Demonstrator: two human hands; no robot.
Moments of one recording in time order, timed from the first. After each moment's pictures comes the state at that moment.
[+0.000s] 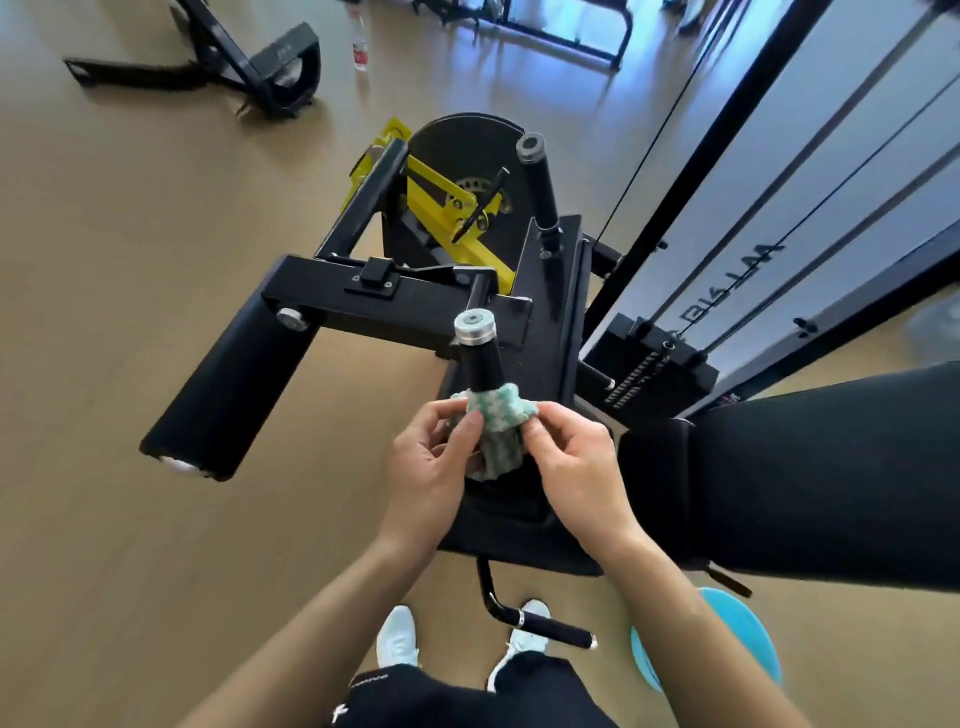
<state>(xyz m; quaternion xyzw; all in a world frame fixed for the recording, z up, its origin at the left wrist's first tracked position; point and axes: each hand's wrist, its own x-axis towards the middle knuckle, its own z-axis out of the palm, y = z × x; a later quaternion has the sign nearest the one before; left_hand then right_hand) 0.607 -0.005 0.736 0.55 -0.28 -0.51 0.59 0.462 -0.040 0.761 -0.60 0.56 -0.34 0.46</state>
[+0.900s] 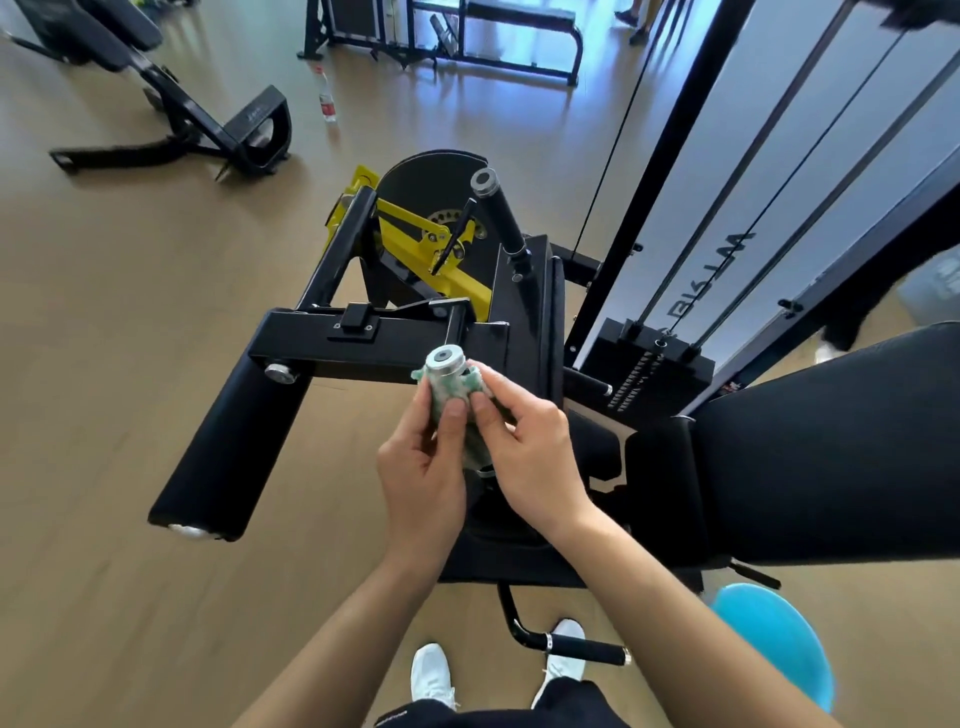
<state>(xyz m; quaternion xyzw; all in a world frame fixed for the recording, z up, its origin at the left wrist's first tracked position) 0.602 -0.026 0.770 0.56 -0.40 -0.35 0.64 0.499 -0.057 0.785 -0.62 0.48 -0.43 0.45</state>
